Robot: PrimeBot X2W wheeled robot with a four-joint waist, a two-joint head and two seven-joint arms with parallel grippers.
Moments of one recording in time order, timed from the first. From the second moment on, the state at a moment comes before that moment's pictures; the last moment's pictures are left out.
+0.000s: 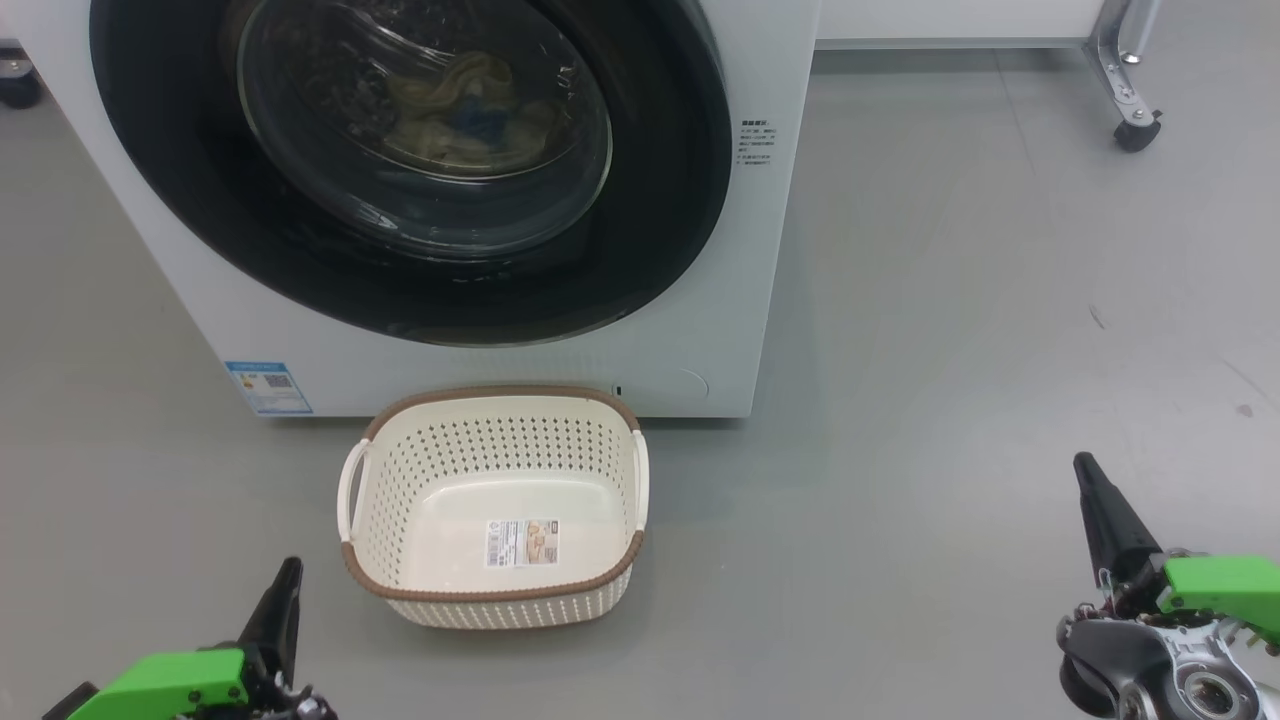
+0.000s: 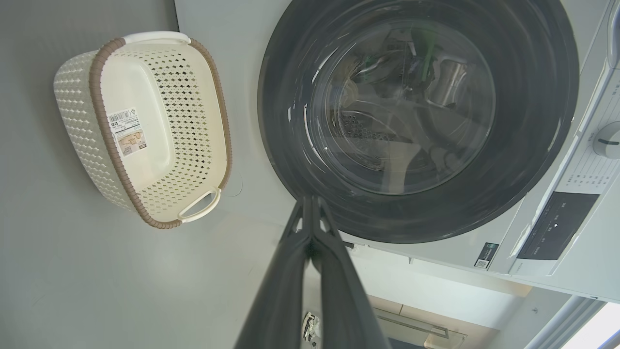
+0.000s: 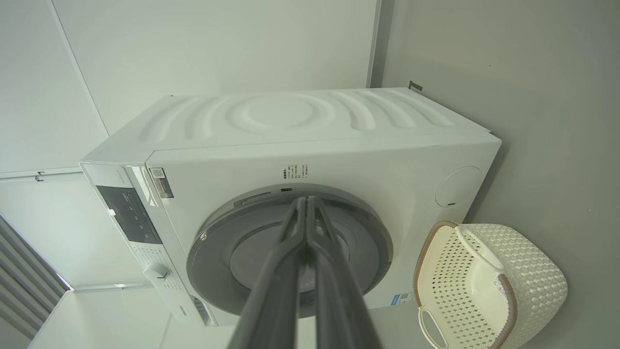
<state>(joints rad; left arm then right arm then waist) -0.06 0.04 0.08 0.28 -1.61 -0.12 0.11 -0.05 -0.04 -0.13 0.28 1.62 0.13 0.11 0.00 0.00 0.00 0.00</state>
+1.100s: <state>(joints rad) -0.06 0.04 0.08 0.28 -1.61 -0.12 0.11 -0.05 -0.04 -0.13 0.28 1.62 0.13 0.11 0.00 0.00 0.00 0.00</state>
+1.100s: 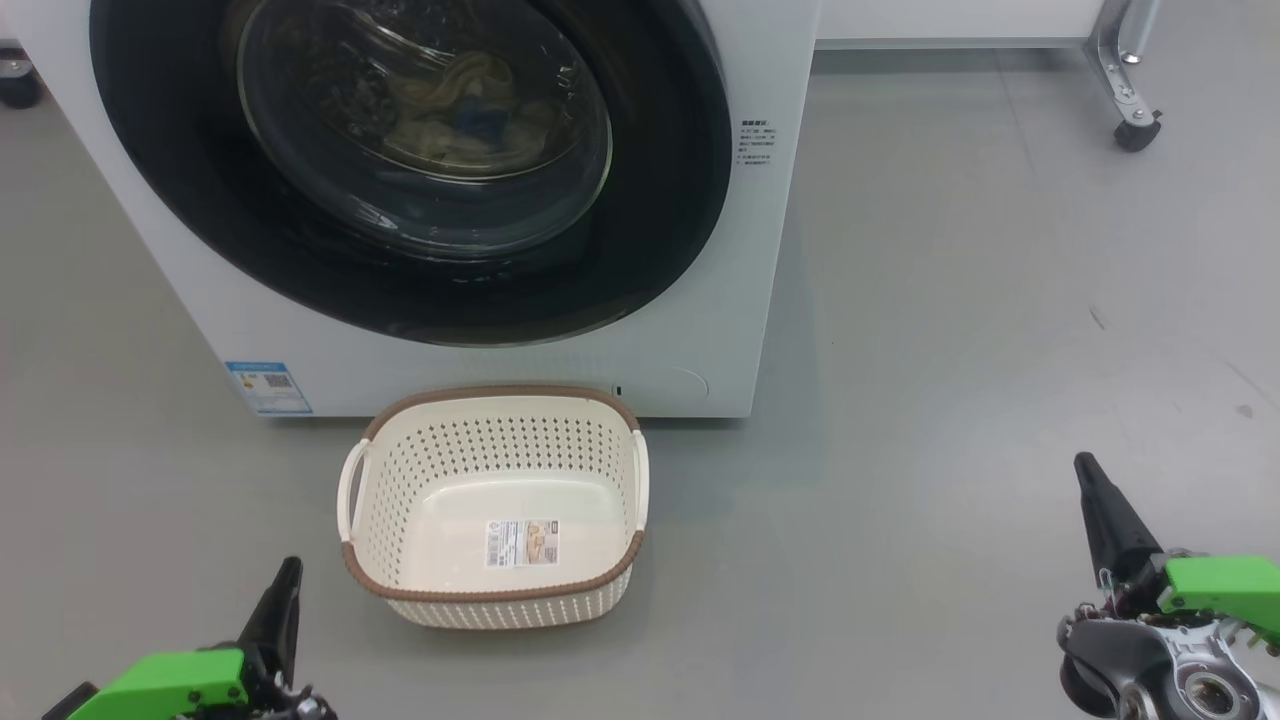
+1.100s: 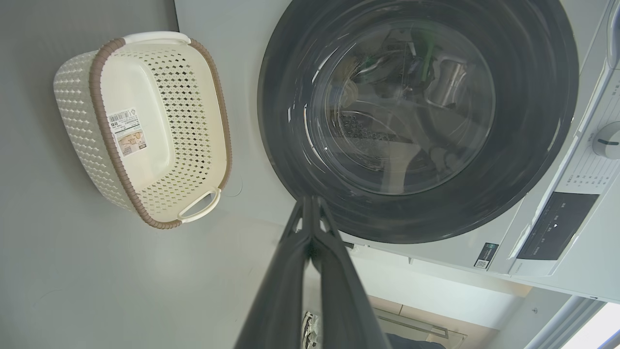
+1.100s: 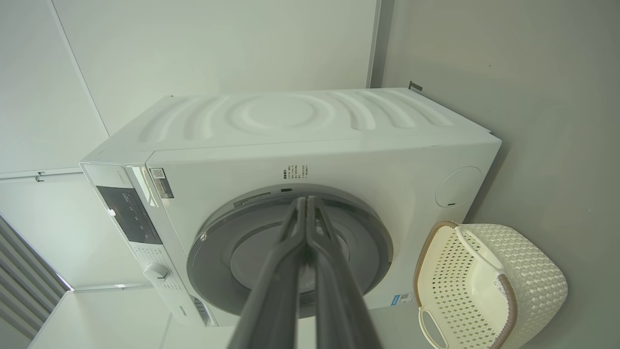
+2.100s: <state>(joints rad) -0.06 0.04 0.08 0.28 -1.61 -0.12 0.11 -0.05 -0.04 -0.13 0.28 1.62 0.13 0.11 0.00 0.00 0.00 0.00</state>
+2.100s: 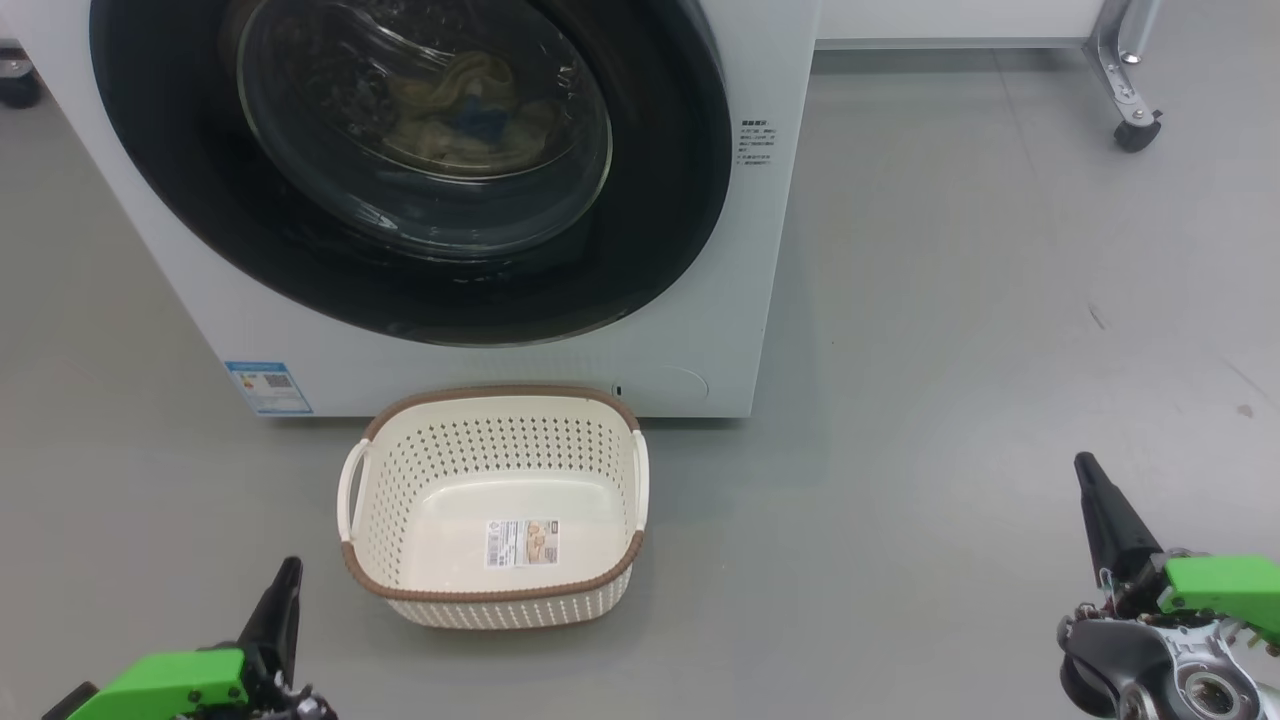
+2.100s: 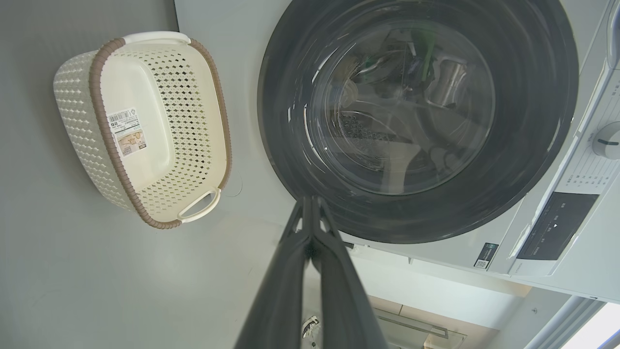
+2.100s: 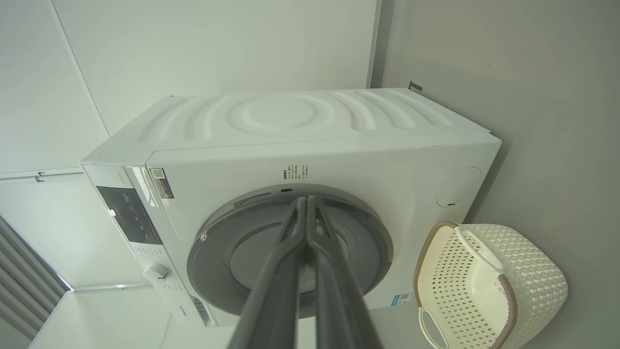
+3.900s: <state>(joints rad) -0.06 0.04 0.08 0.28 -1.61 -0.12 0.11 -0.05 -0.04 -0.13 0.28 1.62 0.13 0.11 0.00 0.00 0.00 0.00</state>
